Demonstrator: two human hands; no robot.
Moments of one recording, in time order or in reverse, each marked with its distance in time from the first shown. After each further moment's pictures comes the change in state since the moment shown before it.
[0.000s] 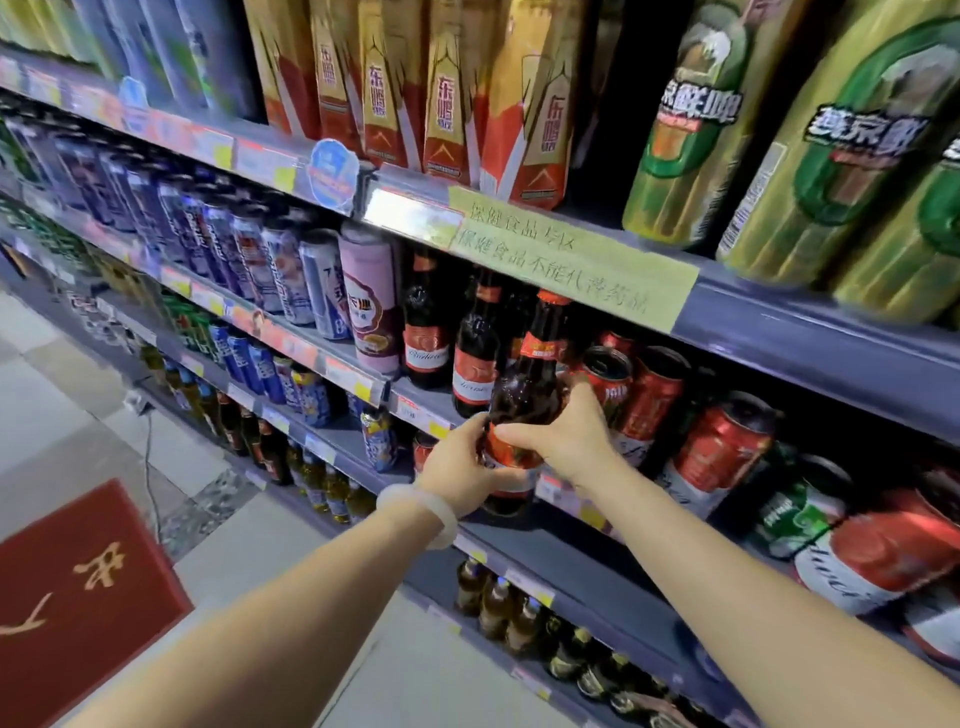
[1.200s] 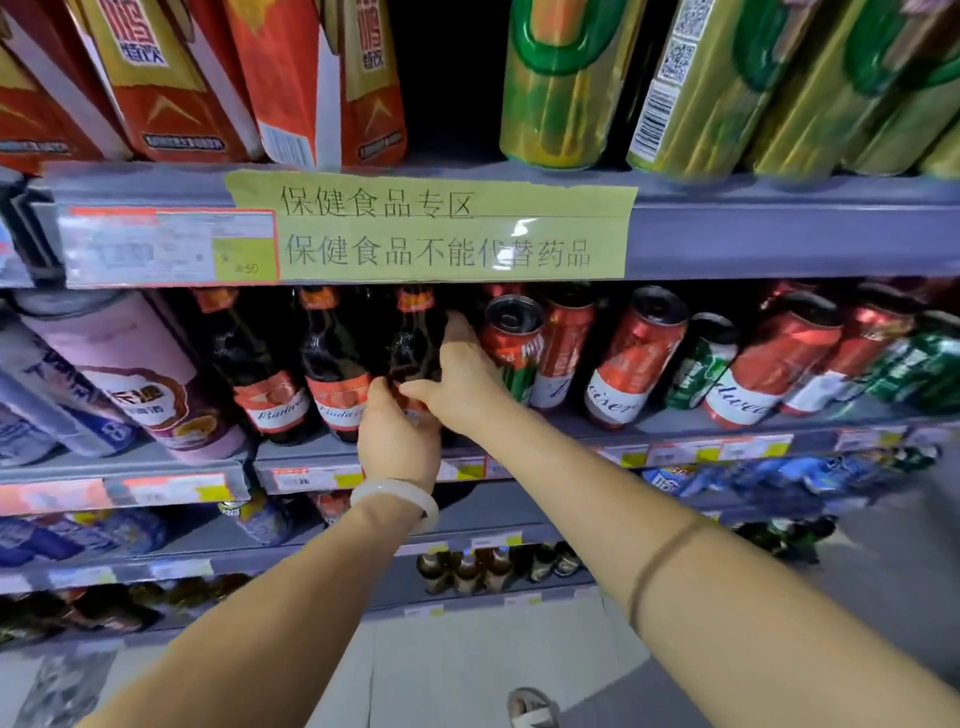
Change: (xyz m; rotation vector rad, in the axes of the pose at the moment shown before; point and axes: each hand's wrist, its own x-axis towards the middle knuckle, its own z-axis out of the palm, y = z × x) left_hand 0.102 -0.016 0.003 0.151 0.113 0.089; right_hand 0.070 -0.024 0.044 -0.531 0.225 0.220
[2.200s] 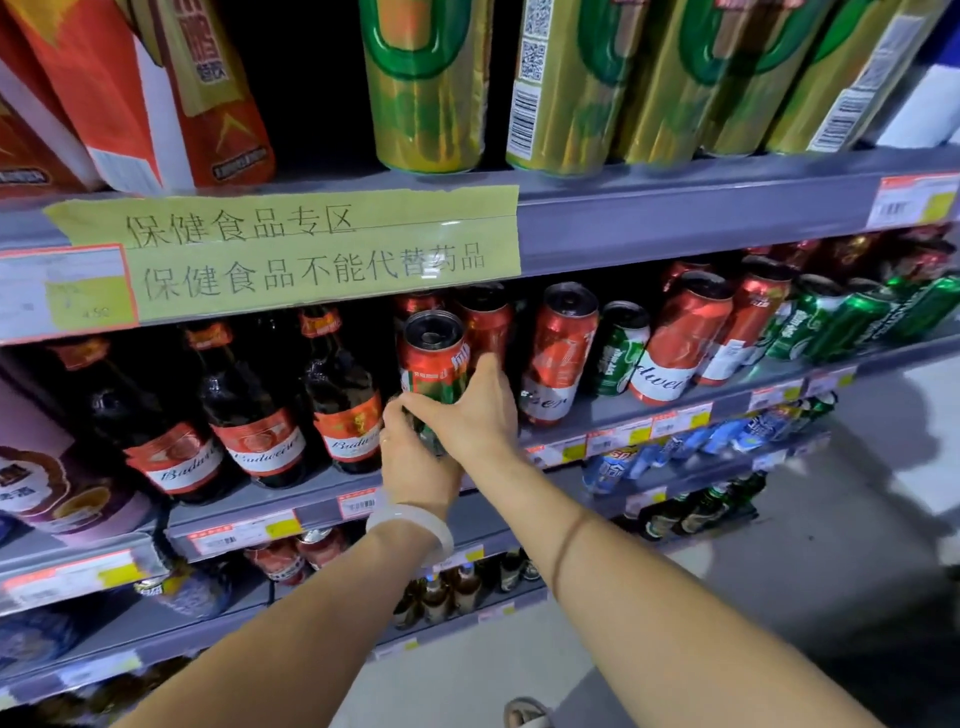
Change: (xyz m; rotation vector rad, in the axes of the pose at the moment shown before) left_hand -0.021 0.004 0.063 -0.228 -0.266 0.154; right_hand -0.020 0.062 0.002 0.379 0.427 0.338
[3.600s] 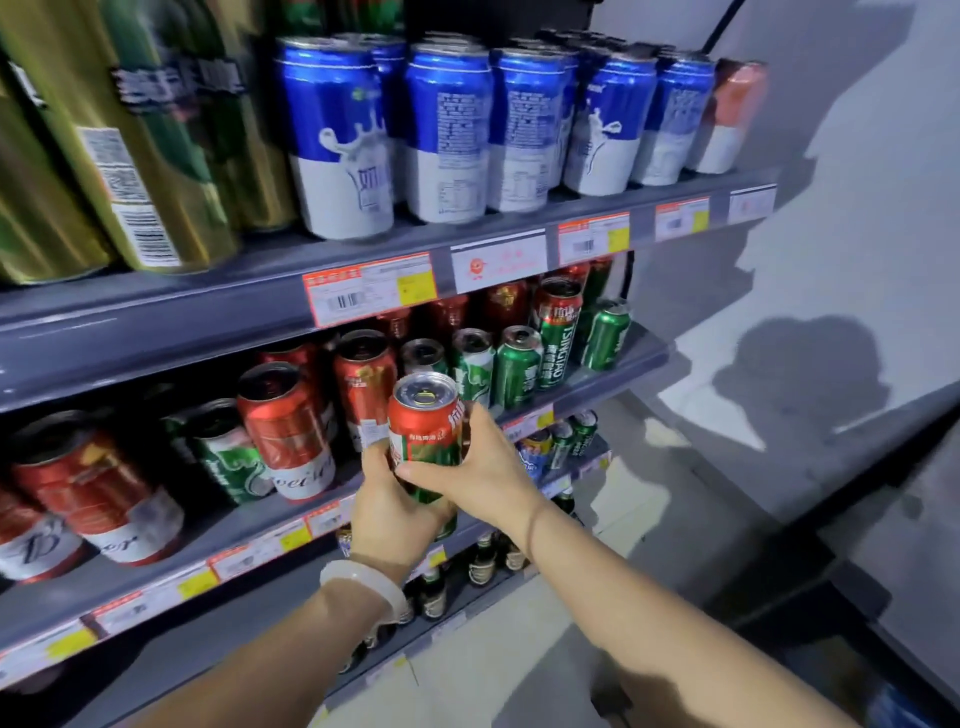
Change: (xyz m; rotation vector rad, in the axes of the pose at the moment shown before) left_hand -0.104 0.146 0.324 0.036 -0.360 0.127; right_hand 0.074 0.197 -0.359 0.094 -0.082 0.040
